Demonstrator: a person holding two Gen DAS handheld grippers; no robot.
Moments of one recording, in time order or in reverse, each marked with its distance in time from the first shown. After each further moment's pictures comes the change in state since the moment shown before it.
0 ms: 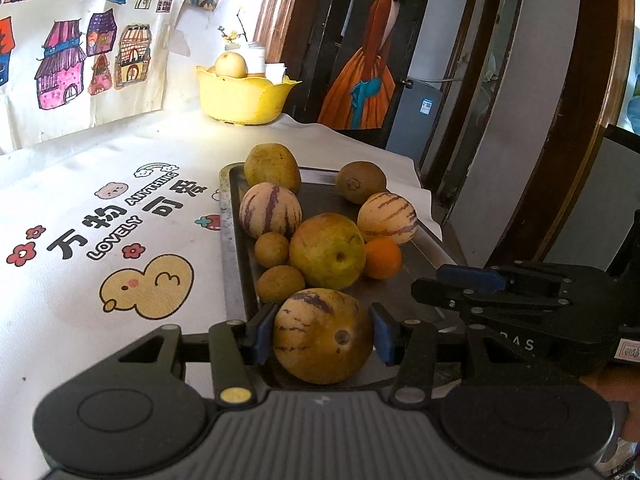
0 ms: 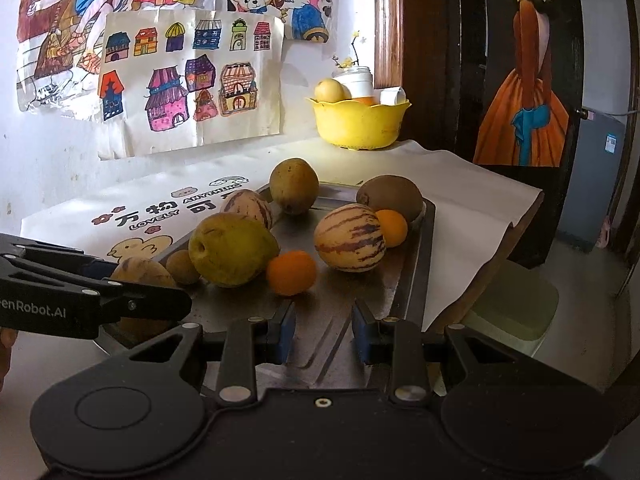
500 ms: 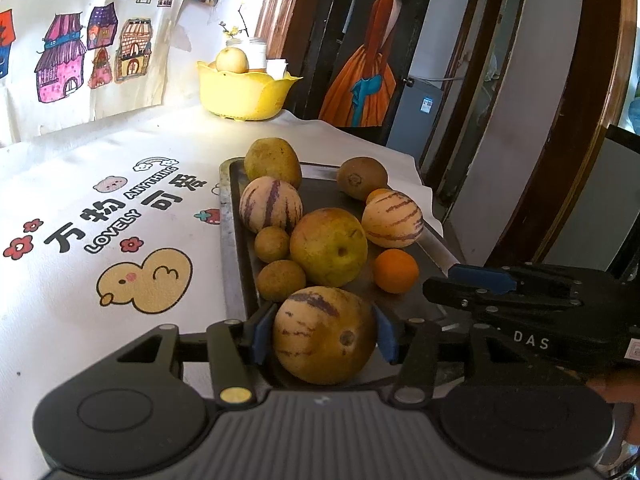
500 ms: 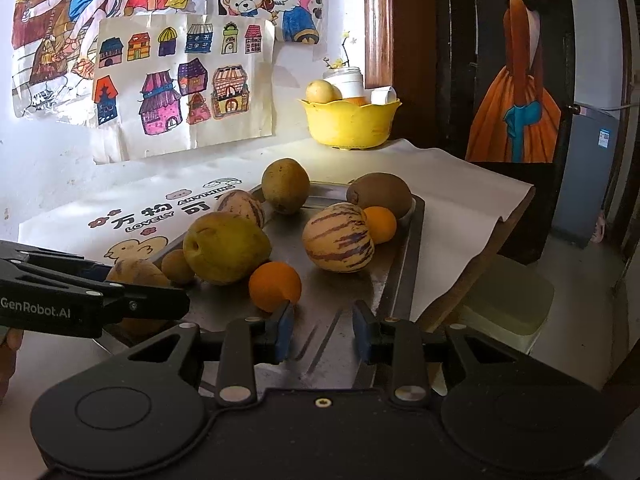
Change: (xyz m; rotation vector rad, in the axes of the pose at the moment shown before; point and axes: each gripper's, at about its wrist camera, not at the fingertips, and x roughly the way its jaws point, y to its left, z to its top) left arm 0.003 0.003 -0.001 -0.008 0.007 -0.004; right arm -0.007 -0.005 -0.002 0.015 -0.002 -0.015
